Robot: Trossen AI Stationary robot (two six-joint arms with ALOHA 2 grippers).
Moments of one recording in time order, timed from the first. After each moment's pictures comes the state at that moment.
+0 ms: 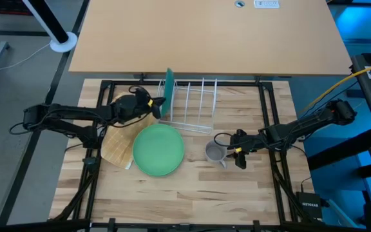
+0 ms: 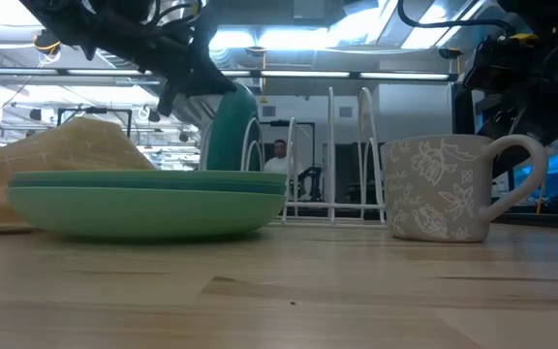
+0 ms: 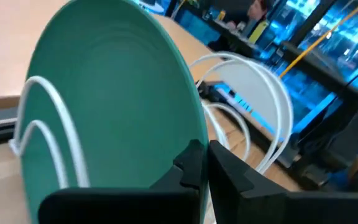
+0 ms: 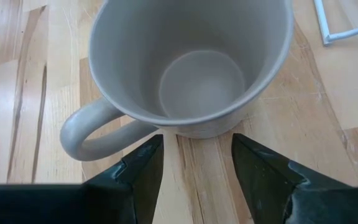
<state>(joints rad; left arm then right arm) 0.25 1.16 0.58 0.38 -0.37 -0.58 0.29 0.99 0.43 -0.30 0.09 0.49</state>
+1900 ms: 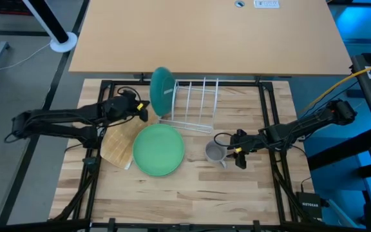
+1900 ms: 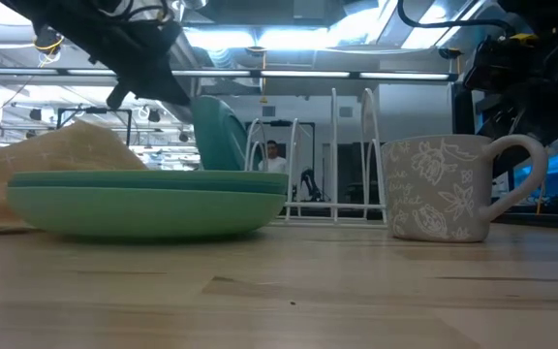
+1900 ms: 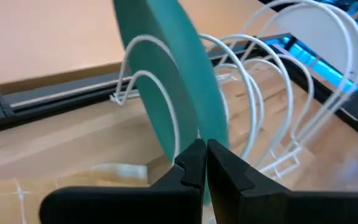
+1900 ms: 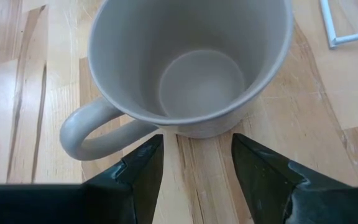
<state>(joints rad) 0.25 0.89 0.58 -0.16 -0.45 -0.55 0.29 0.99 0.43 -0.30 0.09 0.49</state>
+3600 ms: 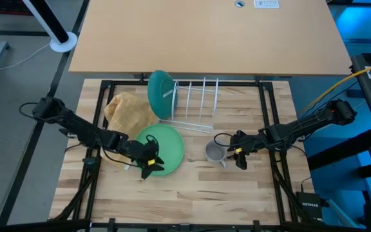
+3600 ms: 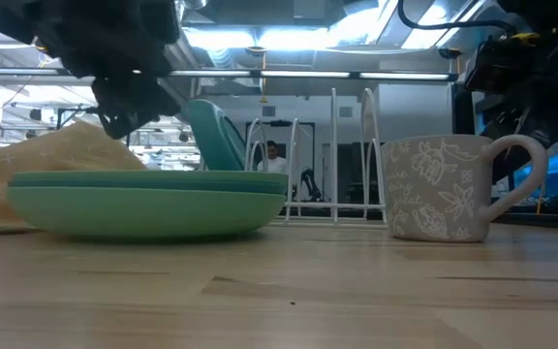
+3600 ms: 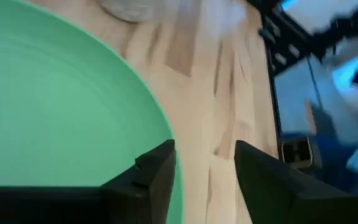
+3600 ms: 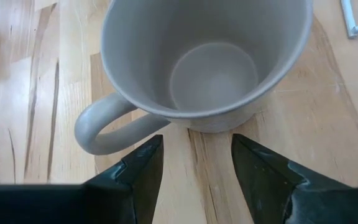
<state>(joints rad) -0.35 1.32 0.58 0.18 -0.06 -0.70 0.29 0.99 0.43 -0.30 0.04 0.52</state>
